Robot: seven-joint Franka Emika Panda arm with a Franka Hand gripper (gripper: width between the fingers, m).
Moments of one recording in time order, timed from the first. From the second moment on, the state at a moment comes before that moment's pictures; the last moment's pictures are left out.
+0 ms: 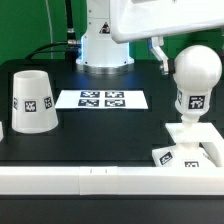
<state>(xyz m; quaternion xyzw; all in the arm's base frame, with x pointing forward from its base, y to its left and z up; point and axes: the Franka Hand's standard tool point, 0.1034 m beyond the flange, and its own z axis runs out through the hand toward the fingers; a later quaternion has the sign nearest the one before) 0.644 0.080 0.156 -0.99 -0.01 -0.15 0.07</state>
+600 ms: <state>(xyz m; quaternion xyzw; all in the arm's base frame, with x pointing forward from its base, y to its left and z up) 0.640 0.084 0.144 -0.99 -0.01 -0.14 0.07</state>
